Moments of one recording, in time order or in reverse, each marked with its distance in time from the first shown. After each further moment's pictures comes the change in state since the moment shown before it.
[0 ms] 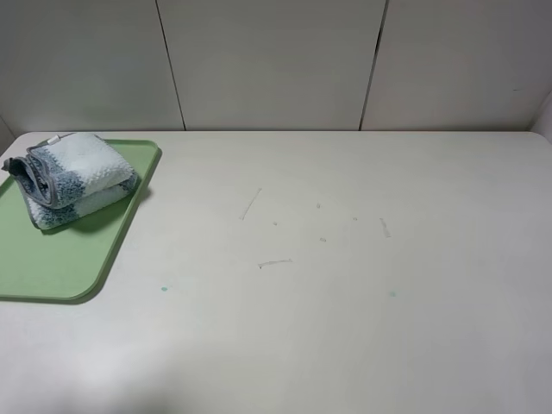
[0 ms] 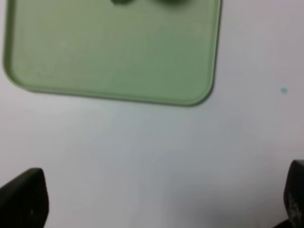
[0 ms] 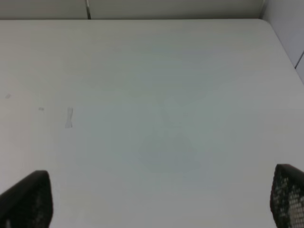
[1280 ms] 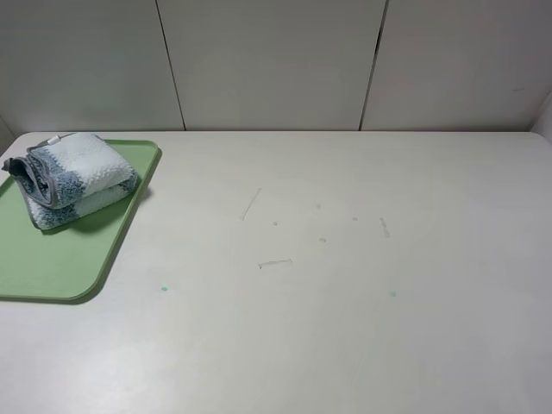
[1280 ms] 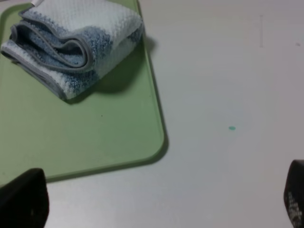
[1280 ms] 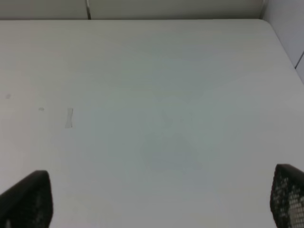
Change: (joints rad) left arm -0.180 -0.772 0.402 -0.065 -0.123 0.074; right arm 0.000 0.000 0.000 0.000 0.000 0.000
